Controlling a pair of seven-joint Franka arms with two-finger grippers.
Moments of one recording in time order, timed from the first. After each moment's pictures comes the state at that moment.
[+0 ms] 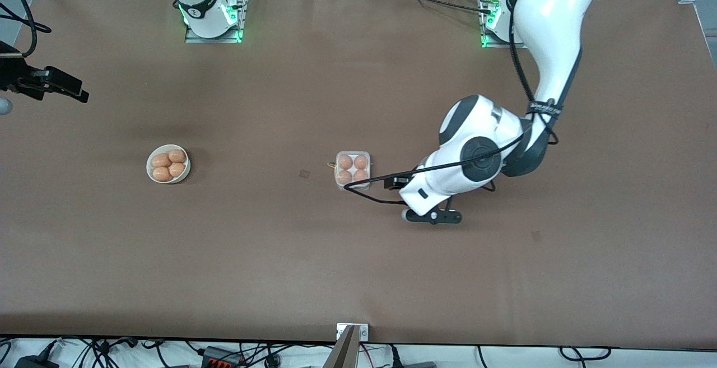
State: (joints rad) left arm -0.29 0.72 -0.23 -1.22 -0.12 1.90 -0.43; right arm 0.00 -0.03 -0.11 -1.72 0.02 1.60 -0.05
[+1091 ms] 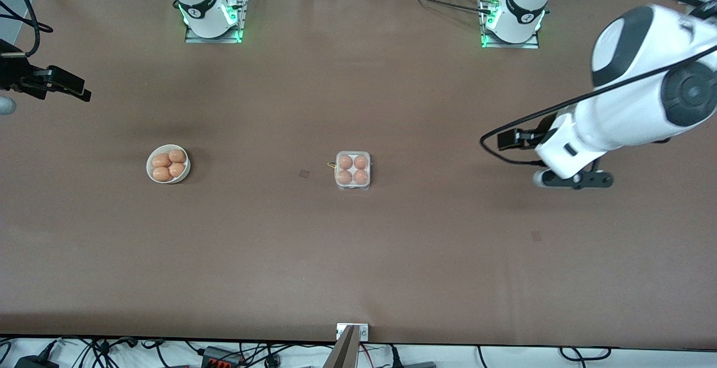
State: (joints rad) left arm -0.03 0.34 -0.22 -1.33 -0.06 1.47 -0.29; right arm 0.00 -0.03 -0.10 -1.72 0.02 1.59 -0.05
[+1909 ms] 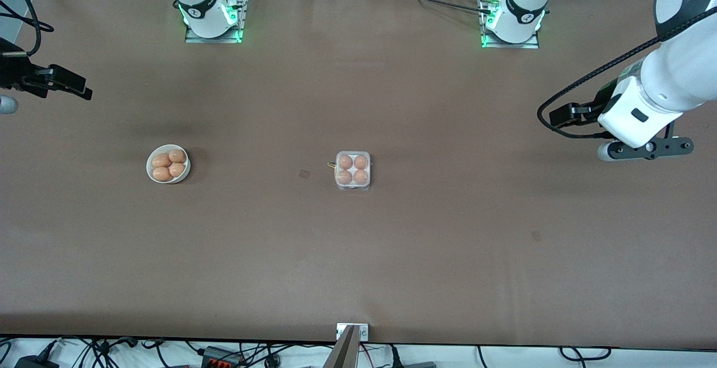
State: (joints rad) left arm 0.03 0.23 -0.22 -1.36 0.02 1.41 -0.29; right arm 0.00 -0.03 -0.10 -1.72 0.02 1.58 -0.05
